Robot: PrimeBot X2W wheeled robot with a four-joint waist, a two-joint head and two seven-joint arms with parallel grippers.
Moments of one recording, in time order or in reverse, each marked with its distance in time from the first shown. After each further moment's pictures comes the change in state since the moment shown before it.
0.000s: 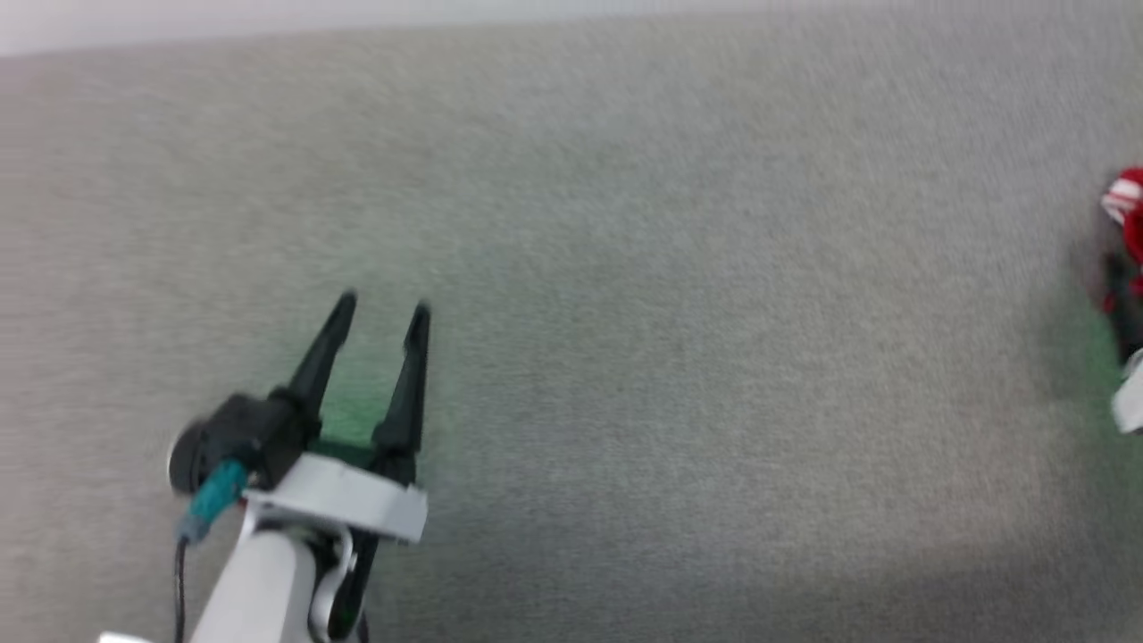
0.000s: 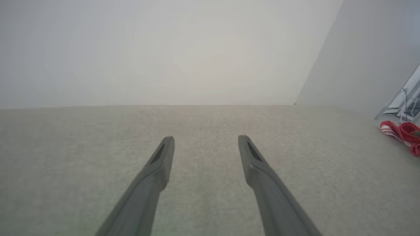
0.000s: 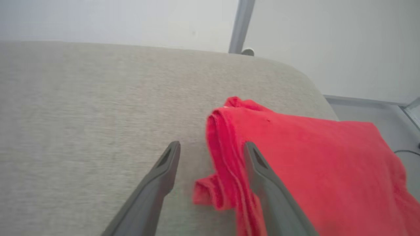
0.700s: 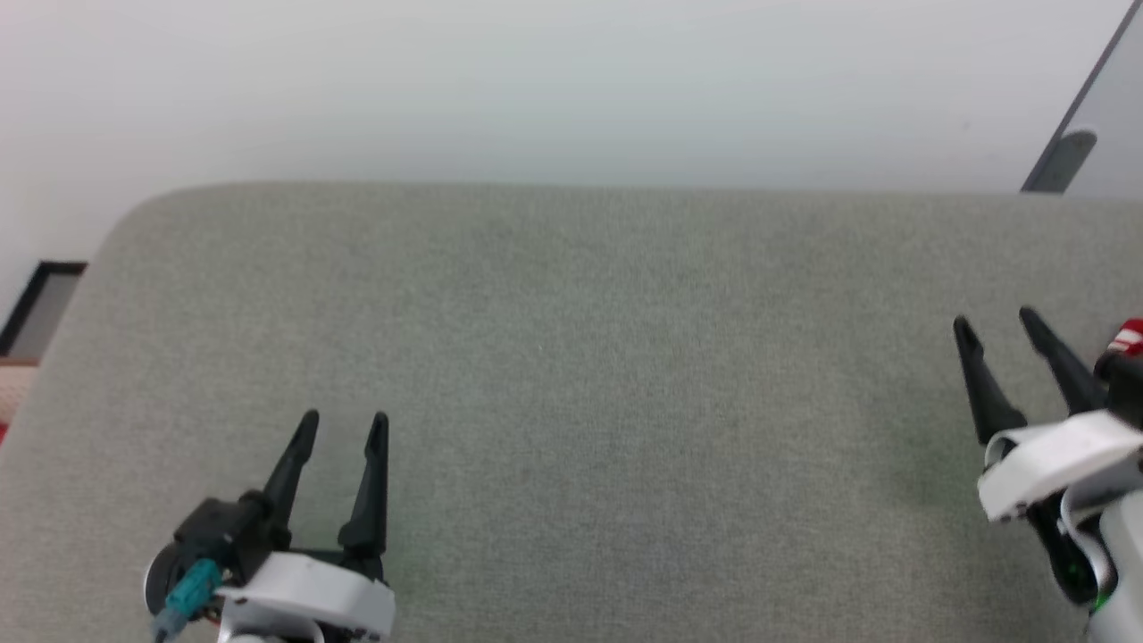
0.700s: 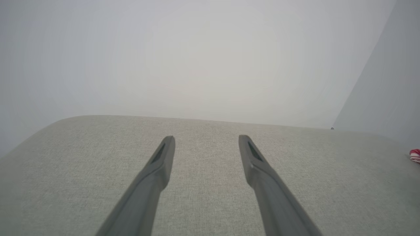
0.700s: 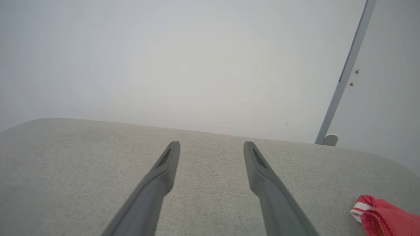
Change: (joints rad) left arm 0.193 -0.022 0.096 0.019 -0.003 0.000 0.000; right arm 0.291 0.180 -0.150 -0.370 -0.145 0.000 -0.028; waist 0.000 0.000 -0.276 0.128
